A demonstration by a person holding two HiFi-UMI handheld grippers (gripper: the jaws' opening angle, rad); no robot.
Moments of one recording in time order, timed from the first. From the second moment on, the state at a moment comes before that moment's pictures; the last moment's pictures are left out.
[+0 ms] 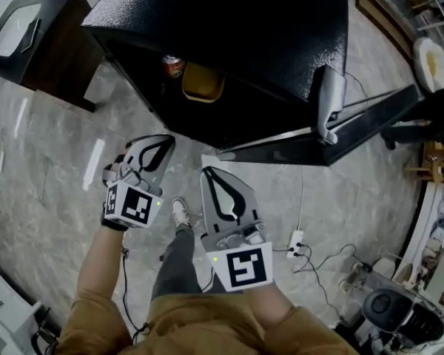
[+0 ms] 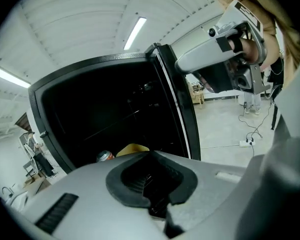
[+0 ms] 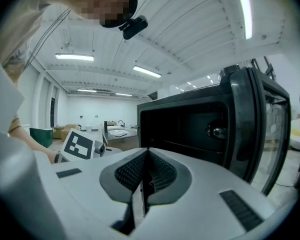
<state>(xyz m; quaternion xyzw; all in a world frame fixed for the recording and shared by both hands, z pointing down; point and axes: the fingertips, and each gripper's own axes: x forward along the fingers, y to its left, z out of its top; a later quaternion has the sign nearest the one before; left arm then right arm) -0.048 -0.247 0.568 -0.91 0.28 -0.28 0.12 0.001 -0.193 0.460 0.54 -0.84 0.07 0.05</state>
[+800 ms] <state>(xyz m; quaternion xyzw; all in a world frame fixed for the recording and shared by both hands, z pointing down) -0.043 -0.186 0.459 -0.91 0.34 -0.23 0.10 0.032 -0.155 0.372 0.54 -0.84 0.03 0.02</state>
